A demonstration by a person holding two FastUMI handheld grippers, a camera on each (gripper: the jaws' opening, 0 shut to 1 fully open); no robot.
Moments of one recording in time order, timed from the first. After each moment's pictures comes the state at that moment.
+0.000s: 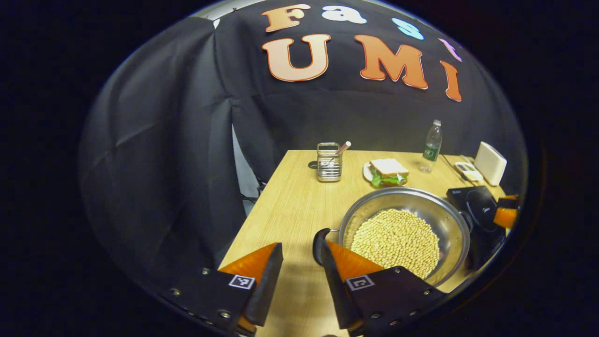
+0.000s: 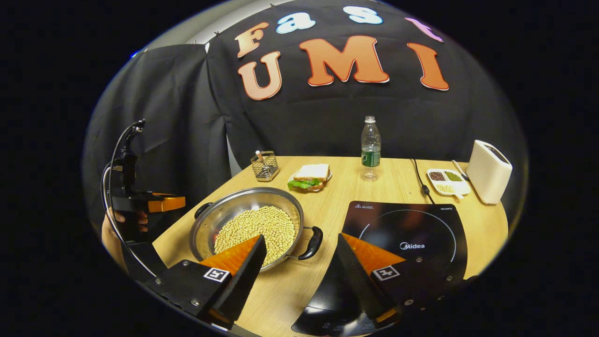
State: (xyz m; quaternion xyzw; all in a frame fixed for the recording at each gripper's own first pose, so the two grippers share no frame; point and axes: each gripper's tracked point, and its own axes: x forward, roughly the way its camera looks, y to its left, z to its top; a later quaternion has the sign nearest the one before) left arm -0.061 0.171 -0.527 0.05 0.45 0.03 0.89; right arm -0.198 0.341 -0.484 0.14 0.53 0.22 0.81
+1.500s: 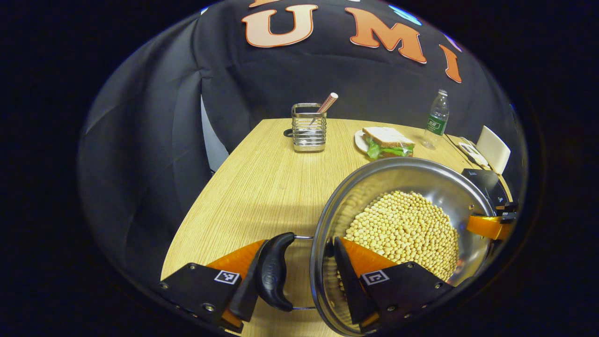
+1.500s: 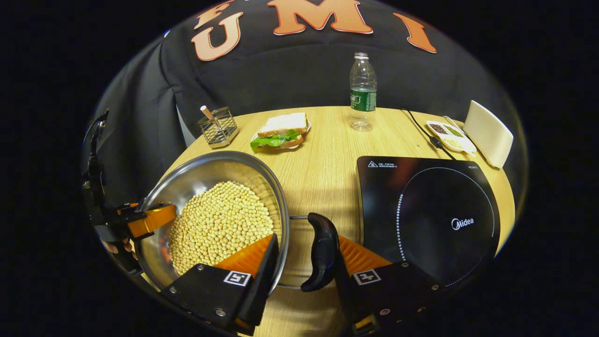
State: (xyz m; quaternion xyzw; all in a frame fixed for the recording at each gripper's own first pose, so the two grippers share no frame) left arm -0.048 0.146 -0.651 0.05 0.51 0.01 0.86; right arm -0.215 0.385 -0.595 0.09 0.65 0.13 0.75
